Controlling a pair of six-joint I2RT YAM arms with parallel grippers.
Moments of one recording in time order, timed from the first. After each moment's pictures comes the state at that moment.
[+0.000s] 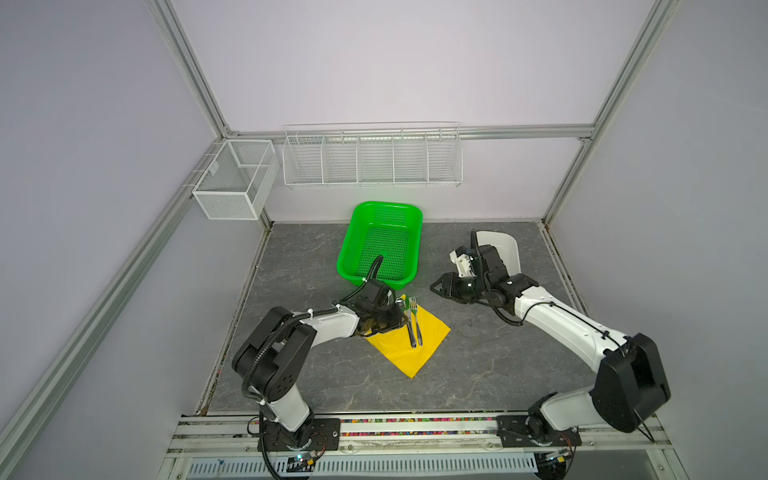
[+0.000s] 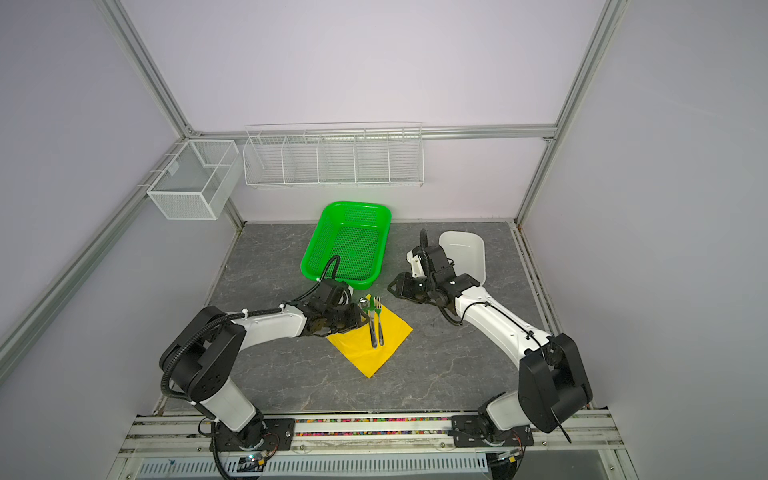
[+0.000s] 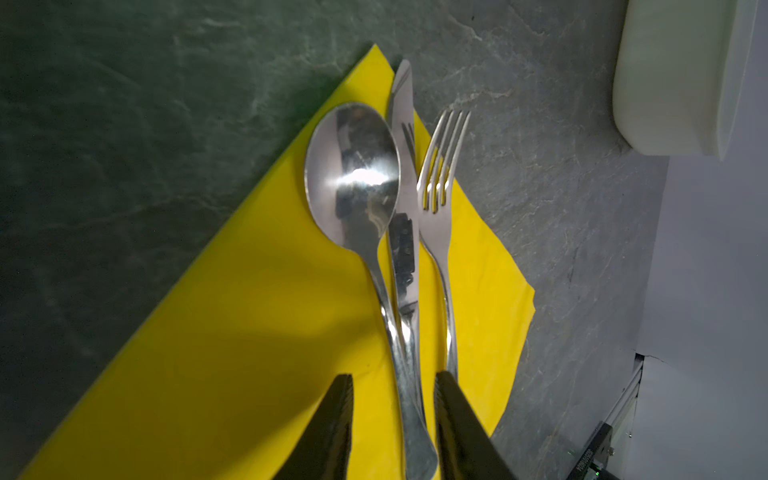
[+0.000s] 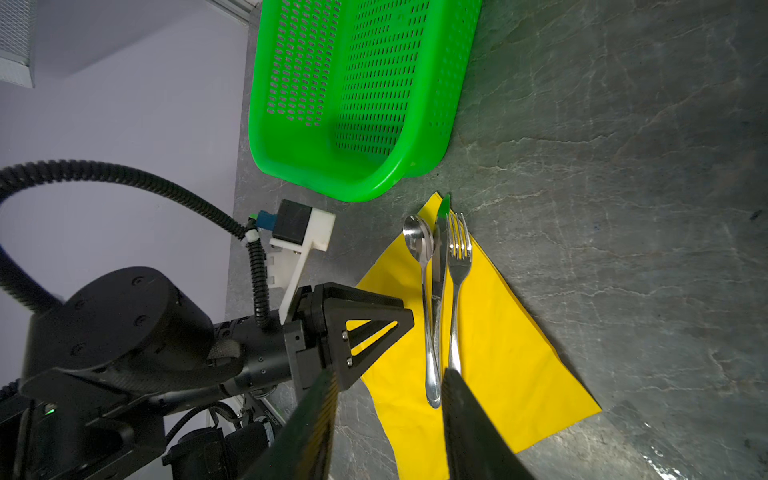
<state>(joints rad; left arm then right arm) -0.67 1.68 0.84 -0.08 0.32 -0.80 0.51 1.45 1.07 -0.42 -0.39 0.68</state>
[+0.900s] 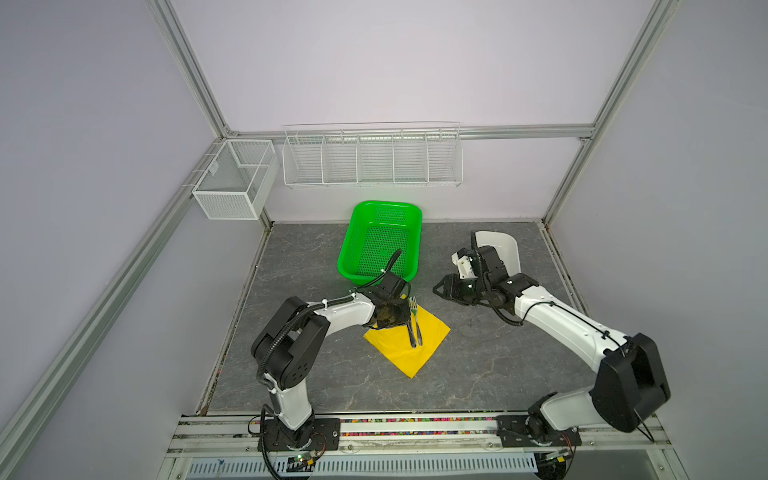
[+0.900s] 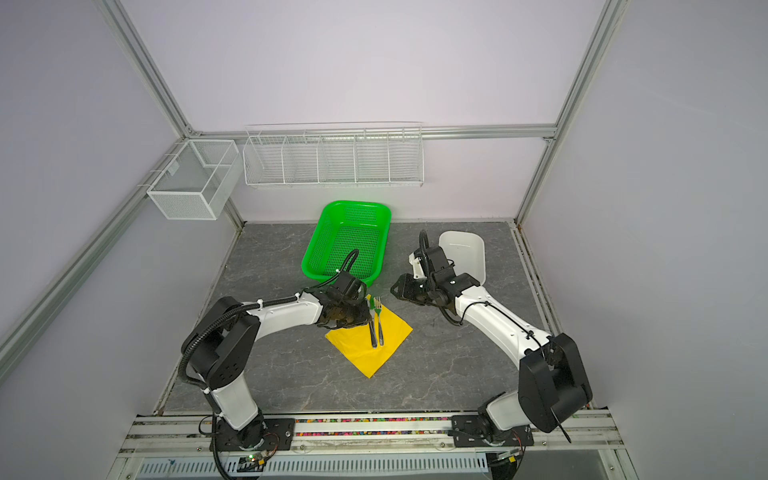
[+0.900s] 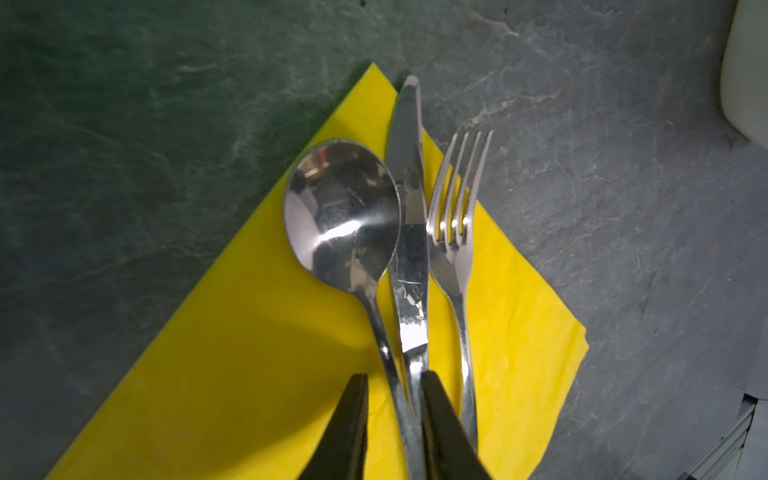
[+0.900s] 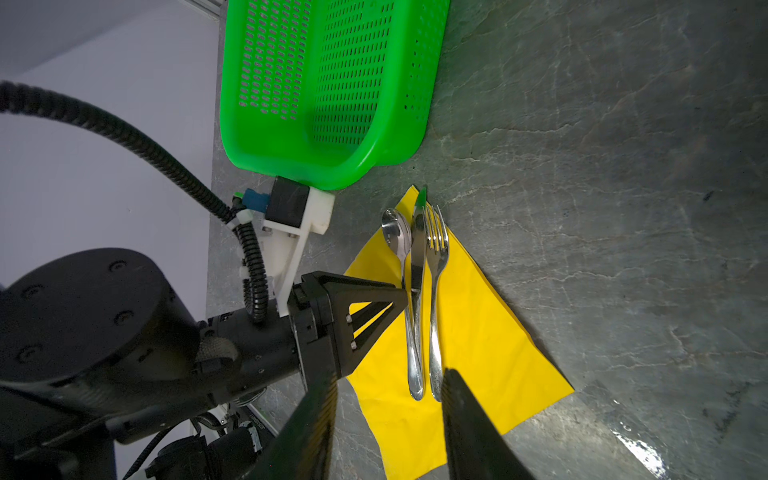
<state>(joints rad) -0.73 1.80 1.04 -0.30 0.18 -0.75 0.51 1.45 1.07 -0.46 -0.35 0.67</state>
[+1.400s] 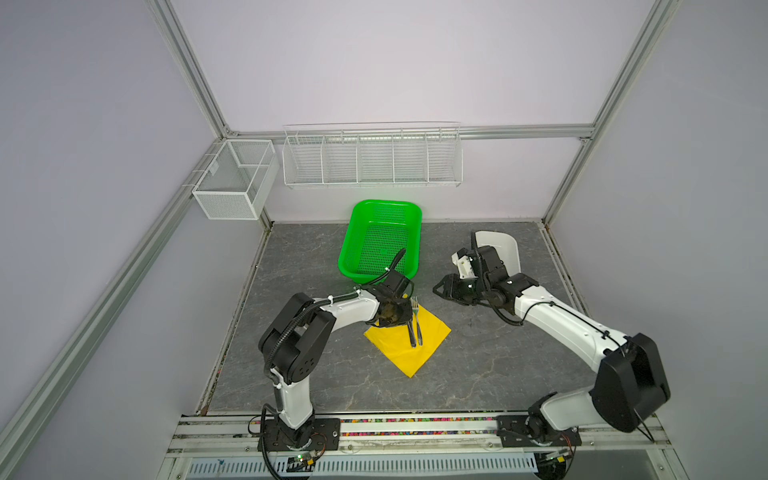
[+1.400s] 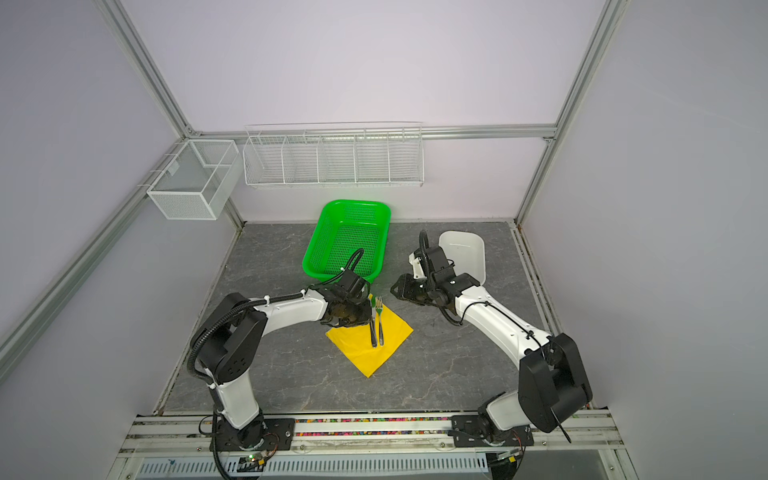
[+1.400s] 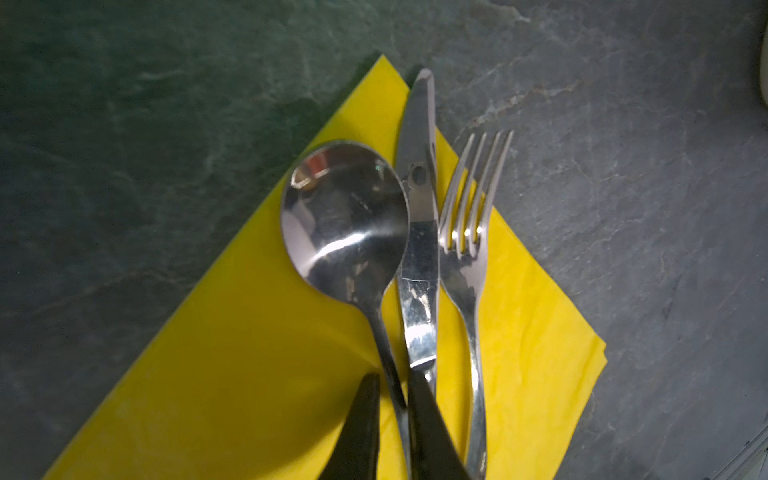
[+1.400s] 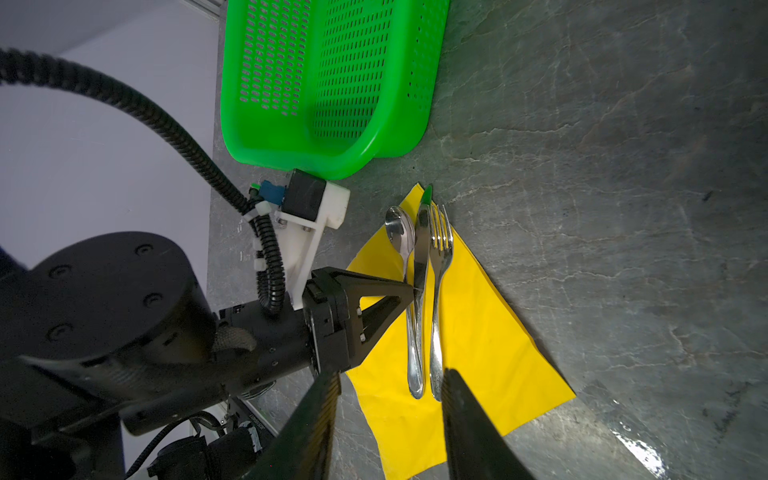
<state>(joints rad) -0.73 1.85 1.10 -0.35 0.17 -0.73 0.51 1.45 1.07 -0.46 -0.35 0.67</state>
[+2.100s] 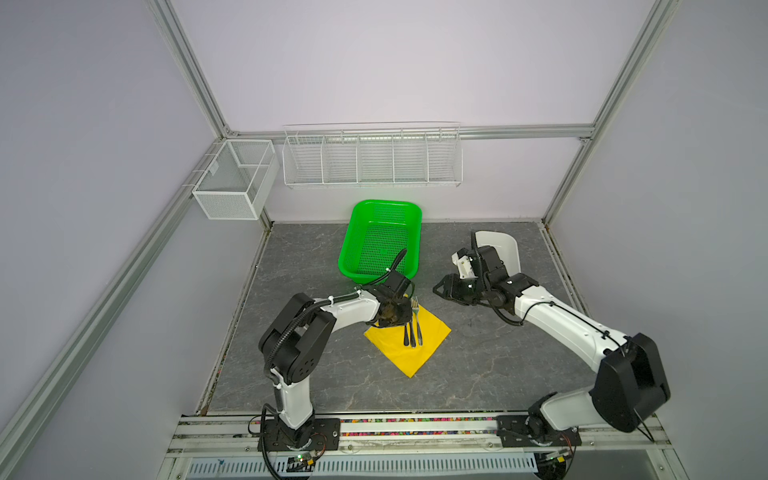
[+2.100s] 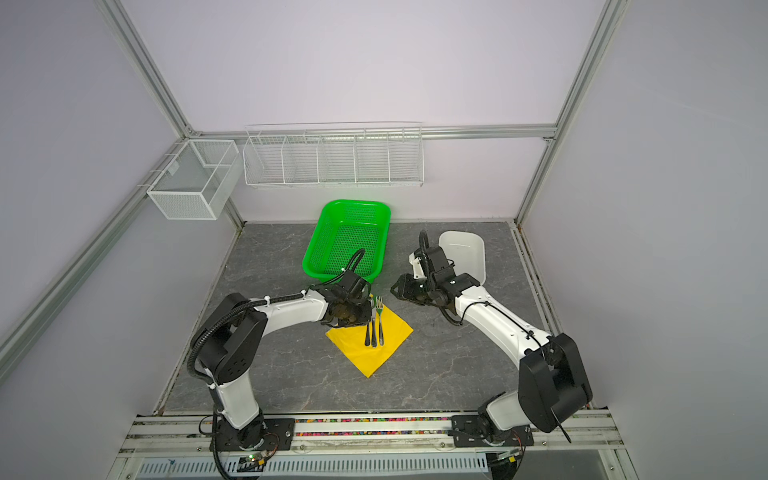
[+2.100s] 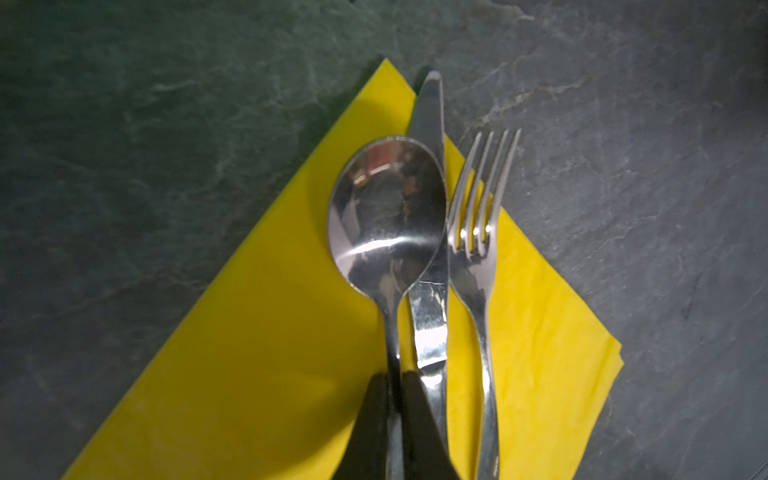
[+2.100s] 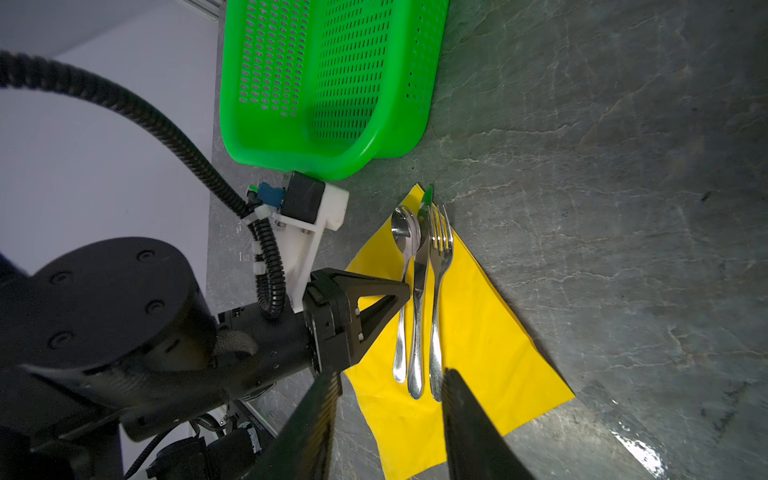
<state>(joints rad) -0.74 1.85 1.10 -0.36 0.14 -0.70 0.51 1.45 1.07 -0.46 -0.35 0.67</state>
